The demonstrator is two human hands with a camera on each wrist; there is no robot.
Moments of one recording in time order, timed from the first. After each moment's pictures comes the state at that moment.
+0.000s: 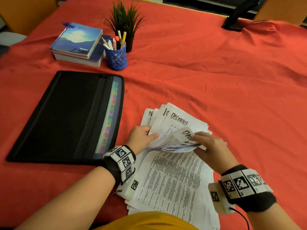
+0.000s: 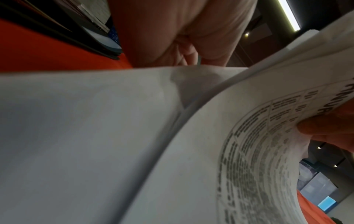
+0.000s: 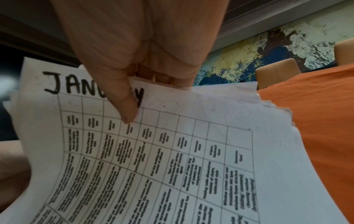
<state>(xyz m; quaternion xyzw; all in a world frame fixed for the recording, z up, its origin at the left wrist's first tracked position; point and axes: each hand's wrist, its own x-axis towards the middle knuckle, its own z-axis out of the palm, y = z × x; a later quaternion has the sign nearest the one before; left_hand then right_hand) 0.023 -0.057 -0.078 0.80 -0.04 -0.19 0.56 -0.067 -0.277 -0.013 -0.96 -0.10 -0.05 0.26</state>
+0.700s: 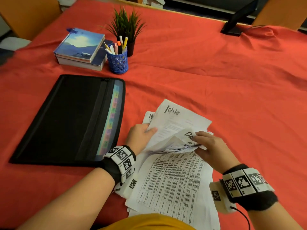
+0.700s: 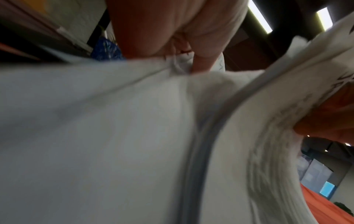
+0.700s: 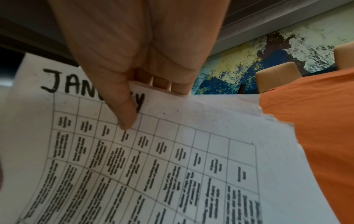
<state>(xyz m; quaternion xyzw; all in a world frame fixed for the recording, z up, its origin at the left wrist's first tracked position) 0.024 -0.056 -0.051 0.82 -0.01 -0.15 0.55 -0.061 -0.279 -0.005 -0.95 -0.12 -0.03 0.27</state>
